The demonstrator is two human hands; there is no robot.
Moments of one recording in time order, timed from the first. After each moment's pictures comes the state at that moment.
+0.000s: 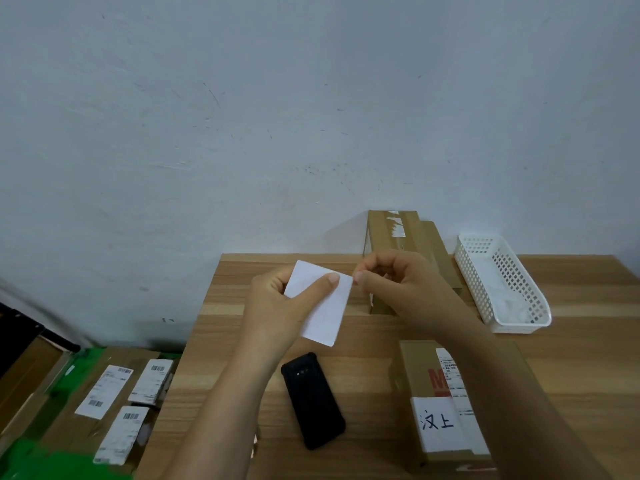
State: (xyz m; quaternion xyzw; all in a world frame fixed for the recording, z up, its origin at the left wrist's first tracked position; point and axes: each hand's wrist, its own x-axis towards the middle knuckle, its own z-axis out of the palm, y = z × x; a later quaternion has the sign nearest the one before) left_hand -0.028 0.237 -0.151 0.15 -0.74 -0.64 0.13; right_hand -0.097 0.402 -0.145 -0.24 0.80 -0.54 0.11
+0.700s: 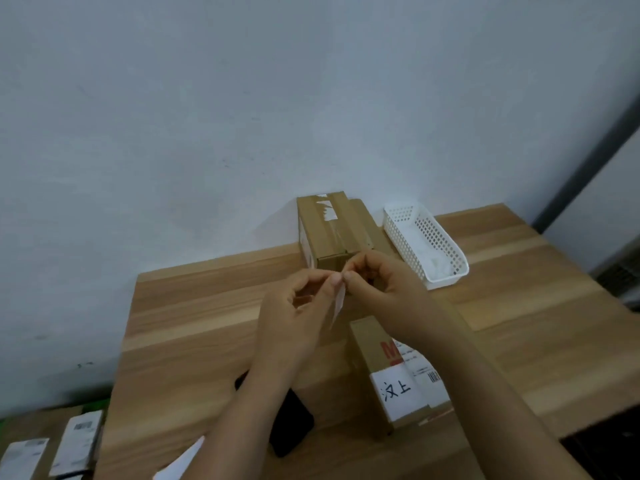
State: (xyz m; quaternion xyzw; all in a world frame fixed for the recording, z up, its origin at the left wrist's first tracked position) left_hand -0.060 0.284 -0.186 -0.04 -0.79 -0.60 0.07; right_hand -0.078 0.434 -0.172 -0.12 0.84 -0.54 0.01
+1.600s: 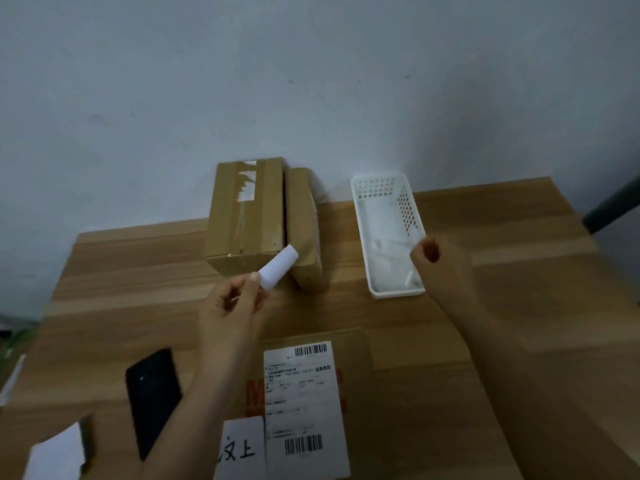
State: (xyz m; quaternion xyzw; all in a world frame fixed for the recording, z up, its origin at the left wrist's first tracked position) left_hand -0.168 0.455 -0.275 0.31 -0.71 -0.62 0.11; right_hand -0.279 0.715 -0.321 0.08 0.89 -0.45 0.00
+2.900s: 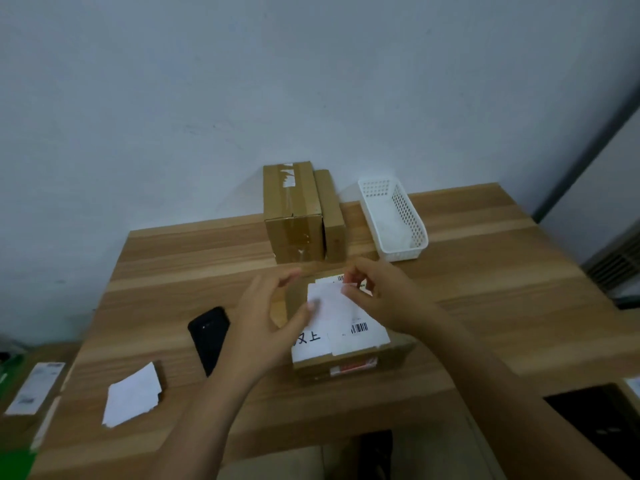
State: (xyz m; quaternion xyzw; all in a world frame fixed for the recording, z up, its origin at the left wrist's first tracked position) left_hand 0.011 0.398 -0.234 -0.04 -0.90 -0.43 0.11; right_hand -0.059 0.605 -0.238 -0.23 0.91 -0.35 0.06
